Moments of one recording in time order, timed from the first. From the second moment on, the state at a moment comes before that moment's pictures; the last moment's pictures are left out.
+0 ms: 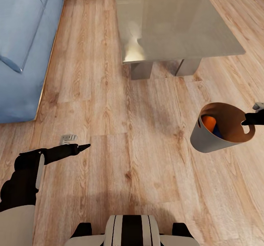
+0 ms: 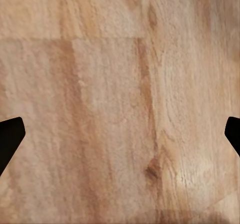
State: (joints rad) left arm -0.64 0.12 0.33 -1.37 -0.14 0.86 -0.86; right arm -1.36 -0.54 -0.35 -0.75 1.14 0.99 1.32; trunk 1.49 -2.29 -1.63
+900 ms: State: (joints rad) left arm -0.64 0.12 0.33 -1.37 -0.14 0.86 -0.86; right arm -1.34 -0.55 -0.35 -0.76 1.14 0.99 1.32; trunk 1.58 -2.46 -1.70
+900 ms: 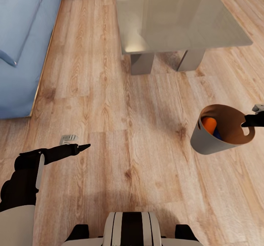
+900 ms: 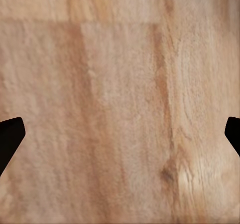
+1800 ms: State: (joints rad) left arm -0.64 0.12 0.33 -1.37 -0.14 0.86 -0.86; right arm -1.31 -0.54 -0.35 -0.75 1.14 0.99 1.32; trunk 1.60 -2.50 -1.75
